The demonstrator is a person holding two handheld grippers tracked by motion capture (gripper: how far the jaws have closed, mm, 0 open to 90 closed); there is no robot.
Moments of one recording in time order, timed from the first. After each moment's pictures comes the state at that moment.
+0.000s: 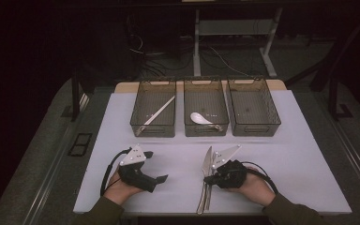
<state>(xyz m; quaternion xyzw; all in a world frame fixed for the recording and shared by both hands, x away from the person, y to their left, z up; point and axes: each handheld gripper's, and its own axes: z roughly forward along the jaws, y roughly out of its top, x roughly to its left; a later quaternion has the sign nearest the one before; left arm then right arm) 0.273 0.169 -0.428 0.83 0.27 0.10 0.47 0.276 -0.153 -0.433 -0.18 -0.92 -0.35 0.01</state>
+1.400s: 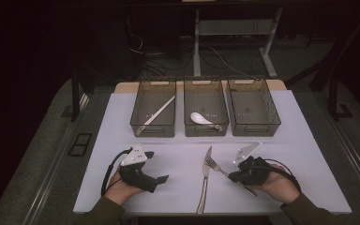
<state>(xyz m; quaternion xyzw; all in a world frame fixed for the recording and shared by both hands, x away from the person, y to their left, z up) 0.272 0.167 -0.428 0.84 0.27 0.10 0.47 0.277 -0.208 -0.419 -0.25 -0.93 -0.27 -0.03</state>
